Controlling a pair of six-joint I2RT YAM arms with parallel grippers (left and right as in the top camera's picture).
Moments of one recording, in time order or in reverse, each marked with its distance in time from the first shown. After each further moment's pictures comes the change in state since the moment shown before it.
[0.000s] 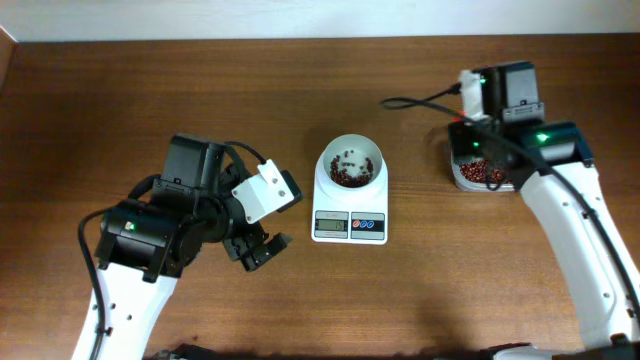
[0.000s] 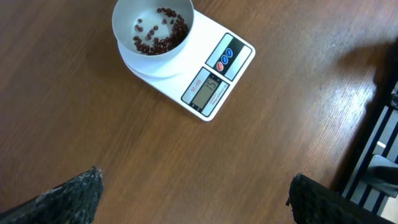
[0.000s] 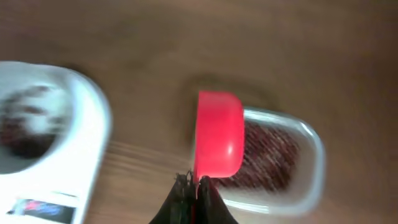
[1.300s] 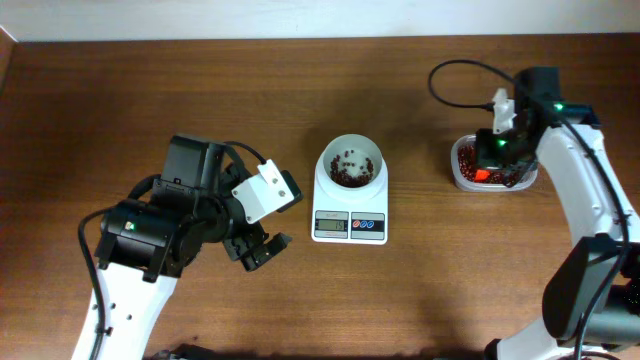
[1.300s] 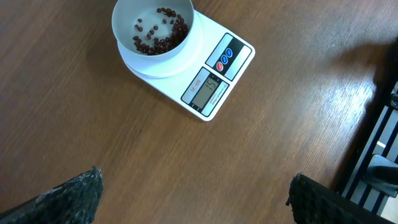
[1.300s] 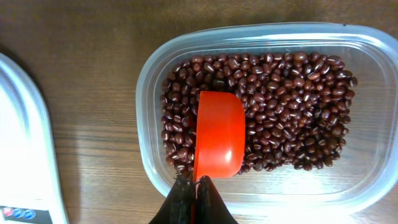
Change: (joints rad) left arm 0.000 0.000 0.000 0.000 0.000 0.000; right arm -0.247 0.269 -0.002 -0.055 -0.252 0.050
